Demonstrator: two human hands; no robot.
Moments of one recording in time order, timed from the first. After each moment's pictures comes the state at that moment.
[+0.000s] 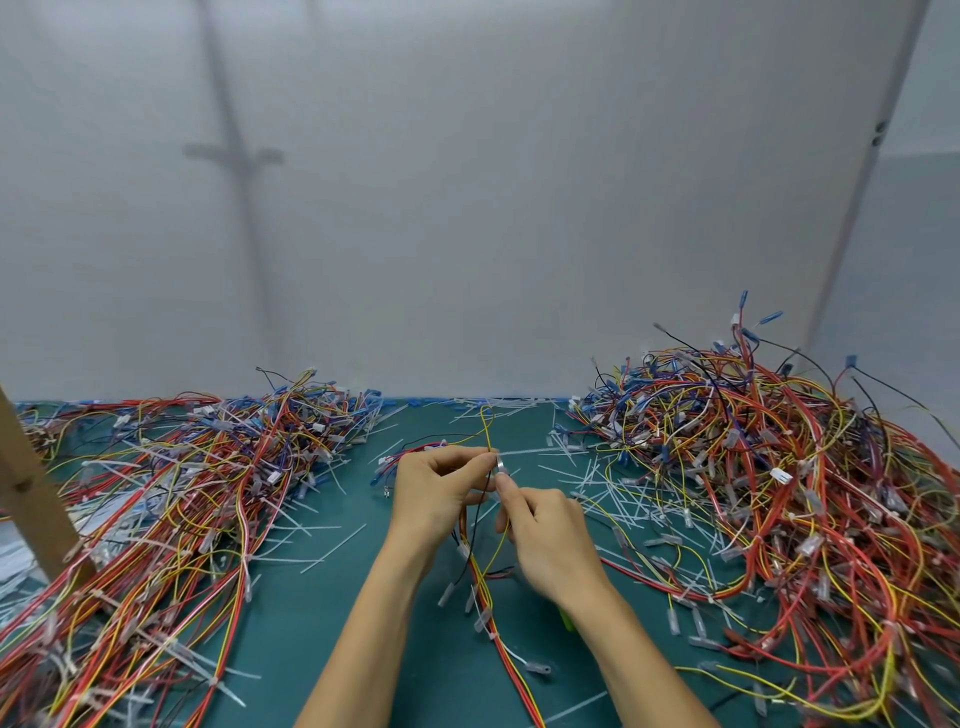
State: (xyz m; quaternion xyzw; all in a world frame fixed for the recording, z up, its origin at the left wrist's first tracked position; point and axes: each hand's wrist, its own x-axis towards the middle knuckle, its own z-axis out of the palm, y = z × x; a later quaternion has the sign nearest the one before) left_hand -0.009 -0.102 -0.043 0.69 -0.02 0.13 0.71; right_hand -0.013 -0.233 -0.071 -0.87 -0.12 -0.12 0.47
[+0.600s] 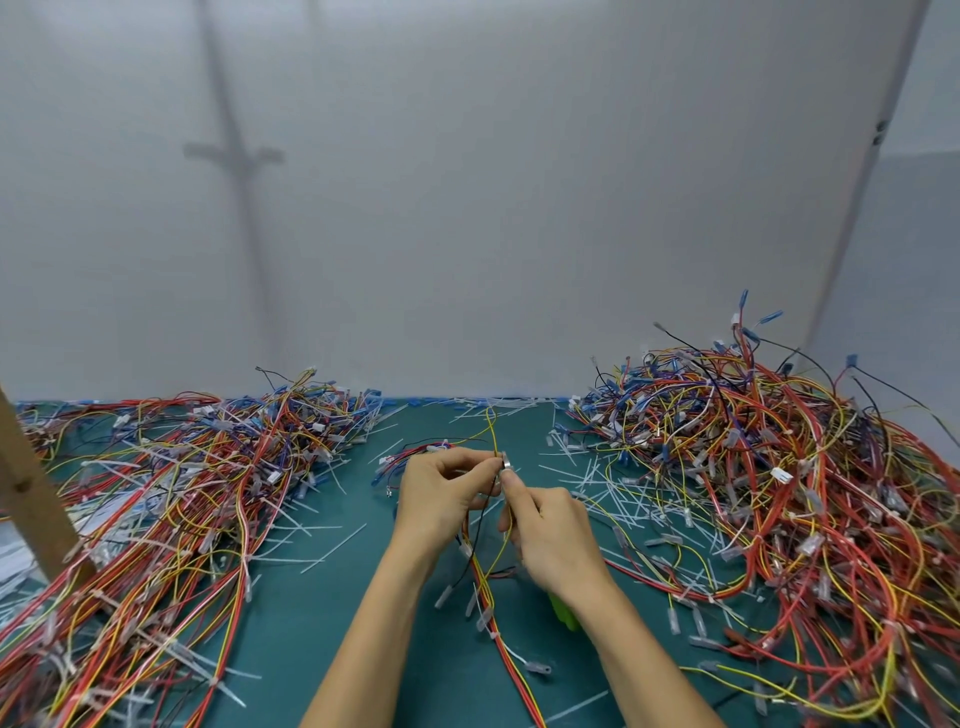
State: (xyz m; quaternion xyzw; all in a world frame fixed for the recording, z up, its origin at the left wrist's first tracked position) left_hand -0.005 -0.101 -0.050 0.73 -0.03 0.13 0.67; right_hand -0.007 -0.235 -0.076 -0.85 -0.08 -0.10 0.51
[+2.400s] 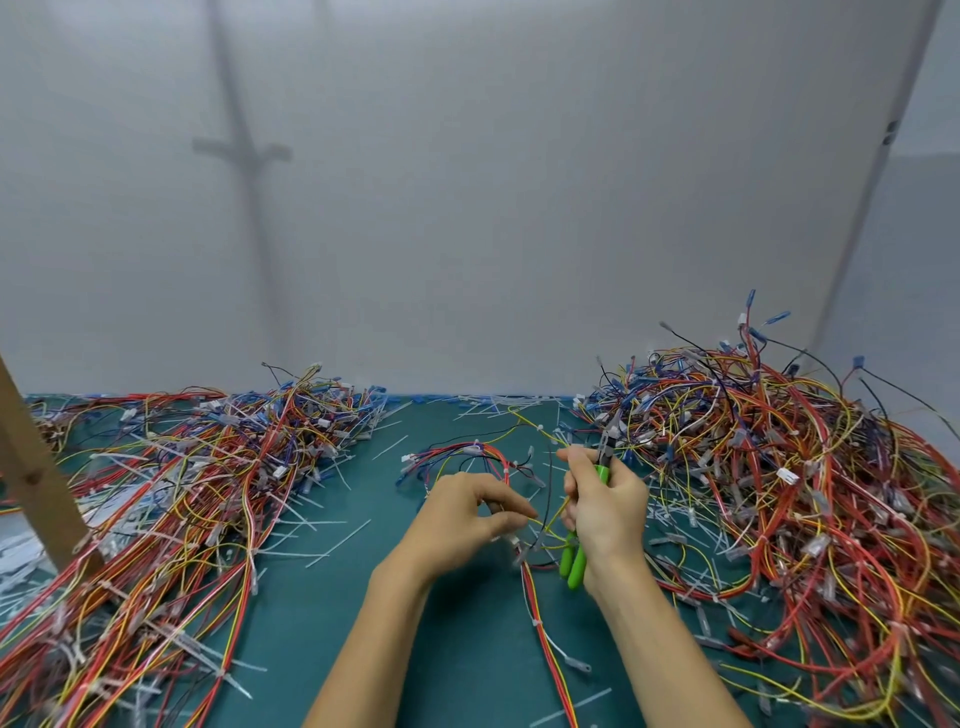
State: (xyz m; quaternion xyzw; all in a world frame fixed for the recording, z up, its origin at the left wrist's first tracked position) left_hand 0.000 -0.094 -0.068 0.88 -0.18 0.07 0.44; right_hand -0.005 -0.245 -0.055 -0.59 0.07 -0.18 0.78
